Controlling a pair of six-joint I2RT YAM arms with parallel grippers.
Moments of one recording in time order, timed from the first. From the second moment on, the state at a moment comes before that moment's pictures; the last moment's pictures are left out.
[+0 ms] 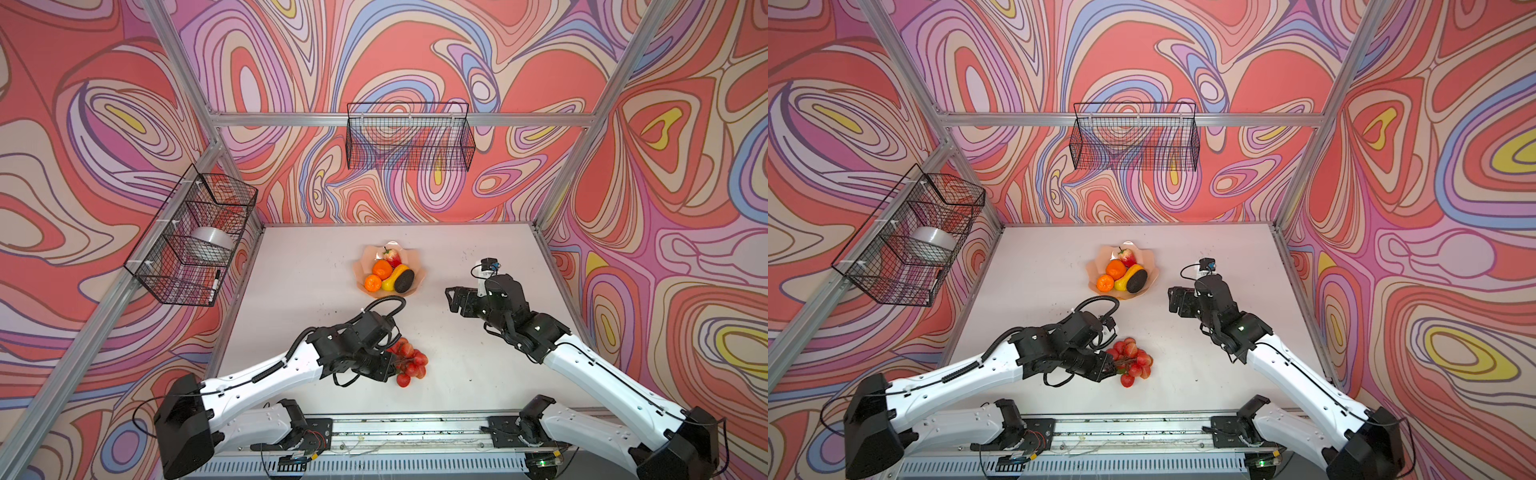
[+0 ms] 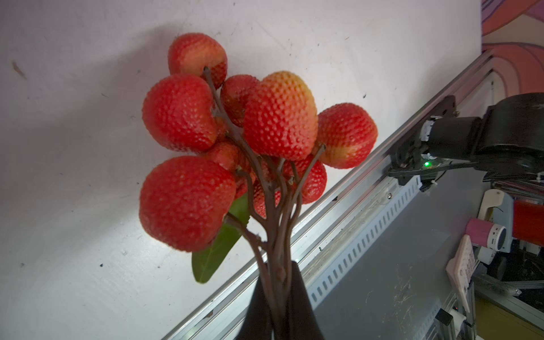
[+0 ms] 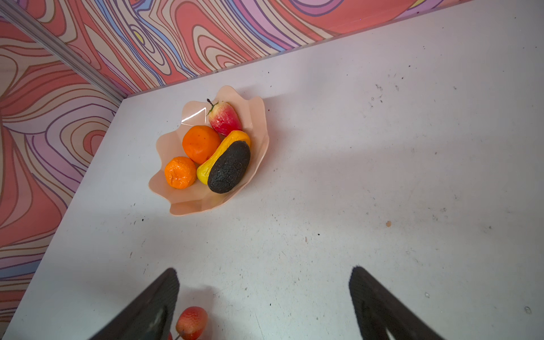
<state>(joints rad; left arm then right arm) -0.95 1.09 0.81 -0.71 0.25 -0.64 0.56 1.02 0.81 -0.37 0.14 0.54</state>
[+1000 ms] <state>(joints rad) -0.50 1.38 0.98 -0.10 0.19 -0.37 0.56 0.89 0.77 -0.44 0.21 0.55</state>
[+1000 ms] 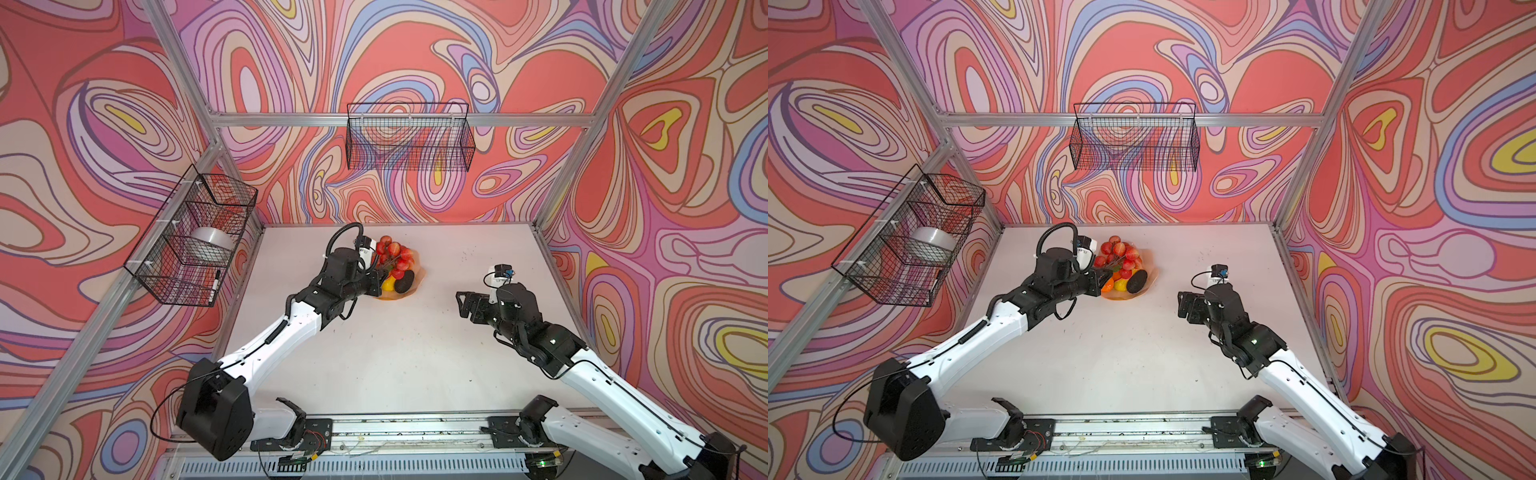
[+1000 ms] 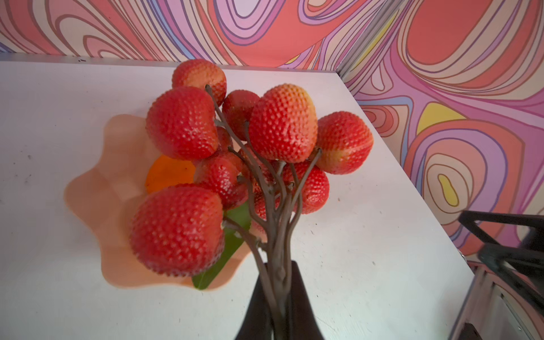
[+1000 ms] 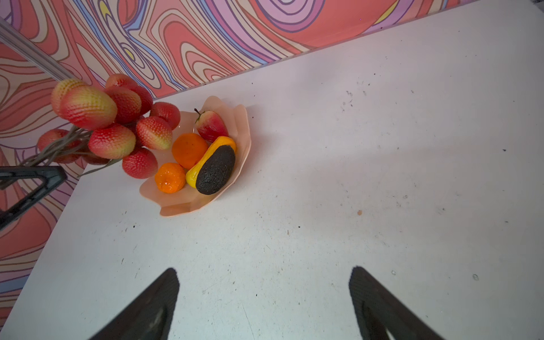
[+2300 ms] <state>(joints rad) -0.46 1.09 0.66 0.15 -0.06 -0.41 0.48 0.93 0.75 -0.25 0.32 0.40</state>
